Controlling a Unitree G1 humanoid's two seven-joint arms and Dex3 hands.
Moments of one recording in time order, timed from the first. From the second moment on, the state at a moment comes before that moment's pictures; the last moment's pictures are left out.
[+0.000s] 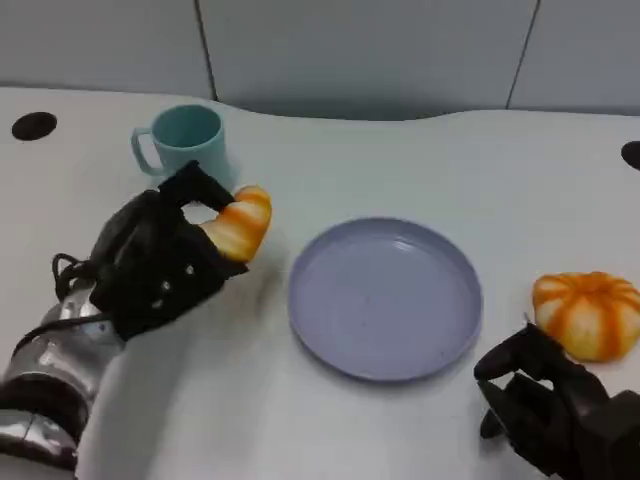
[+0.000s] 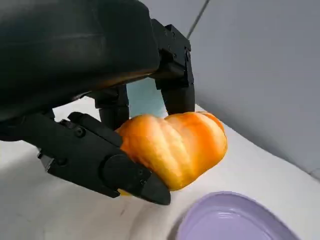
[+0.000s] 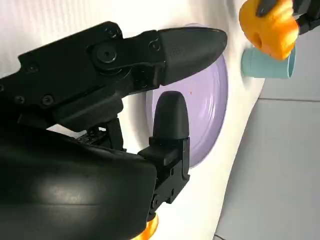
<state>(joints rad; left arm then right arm) -0.73 0.22 -0.20 1.16 0.31 -0.55 0.07 0.16 -0.01 0.07 0.10 -0.06 -0.13 0.08</state>
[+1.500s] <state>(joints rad) -0.98 0.03 -0.53 1.15 0.66 -0.50 0.02 0.14 0.01 0.08 0.13 -0.05 -0.15 0.09</state>
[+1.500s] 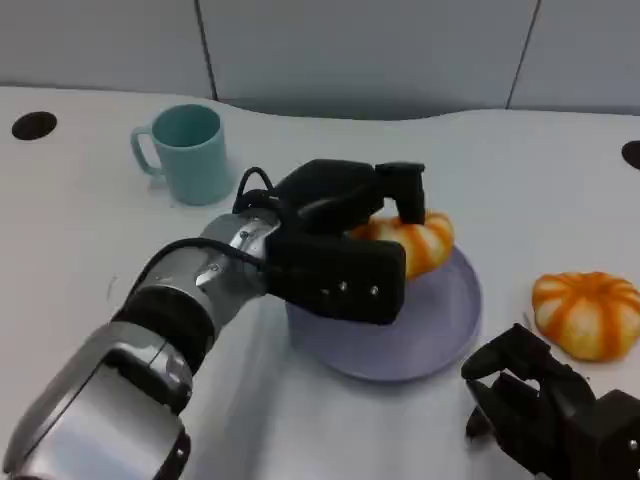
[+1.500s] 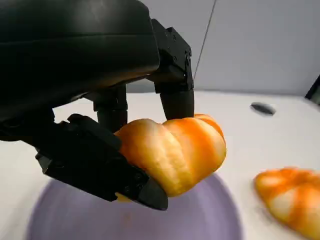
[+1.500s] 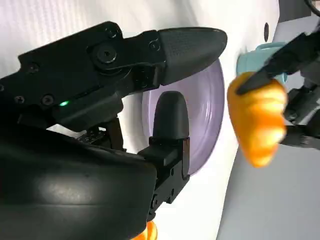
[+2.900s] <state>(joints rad) -0.78 0.17 -0.28 0.84 0.24 -0.59 -0.30 0.14 -0.01 0.07 0.14 -0.05 -0.16 0.09</state>
